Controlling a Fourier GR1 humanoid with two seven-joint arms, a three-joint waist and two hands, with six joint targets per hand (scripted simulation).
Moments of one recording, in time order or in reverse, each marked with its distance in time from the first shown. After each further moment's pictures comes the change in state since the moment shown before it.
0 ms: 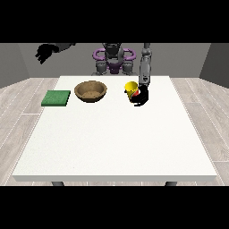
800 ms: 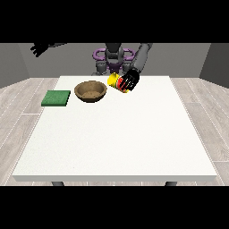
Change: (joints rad) left arm -0.182 -0.002 -0.411 0.137 -0.593 0.413 0.531; right arm -0.006 -0.055 -0.034 0.269 -0.016 0.058 0.042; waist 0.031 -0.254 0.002
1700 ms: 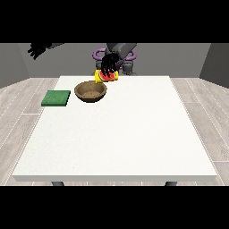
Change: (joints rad) left arm -0.313 -0.134 -0.439 0.125 -0.549 -0.262 0.716; right arm -0.048 -0.038 -0.029 0.255 0.021 0.058 -0.069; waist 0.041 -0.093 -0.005
